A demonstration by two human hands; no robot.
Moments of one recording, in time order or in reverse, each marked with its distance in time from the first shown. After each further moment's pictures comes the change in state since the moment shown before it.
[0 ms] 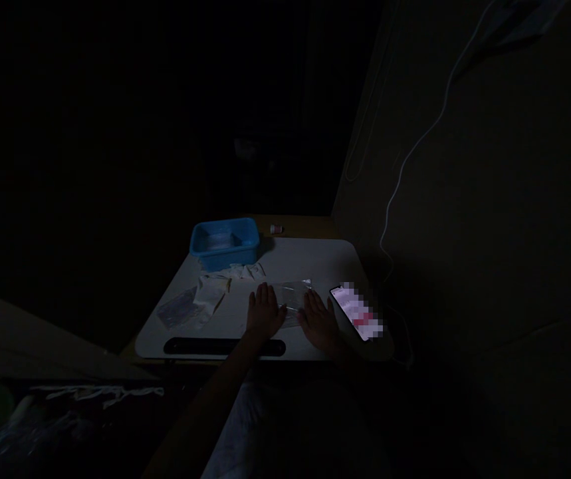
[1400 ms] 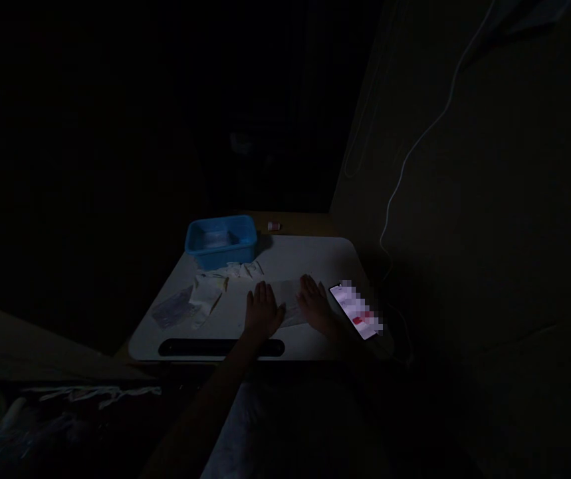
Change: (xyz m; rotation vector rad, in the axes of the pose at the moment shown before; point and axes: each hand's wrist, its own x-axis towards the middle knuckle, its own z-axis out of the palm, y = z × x) left_hand 0.001 0.001 -0.001 0.019 -0.037 -0.003; right_hand 0.038 0.013 0.009 0.023 0.009 -0.043
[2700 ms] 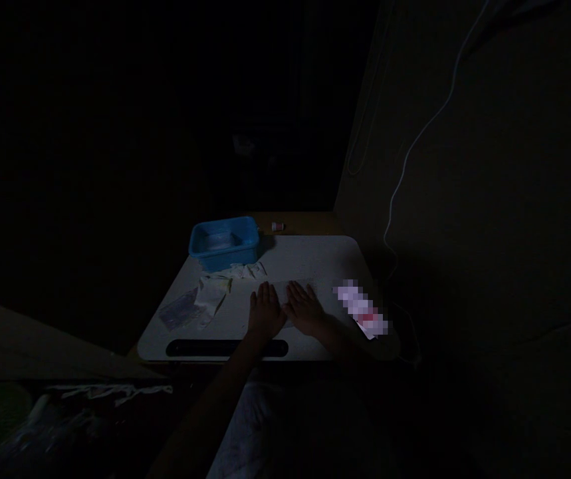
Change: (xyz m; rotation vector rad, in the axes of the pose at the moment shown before) left_hand 0.000 -0.003 -0.002 0.021 -0.031 0.010; right_hand 0.003 -0.034 -0.008 0.032 -0.130 -0.153
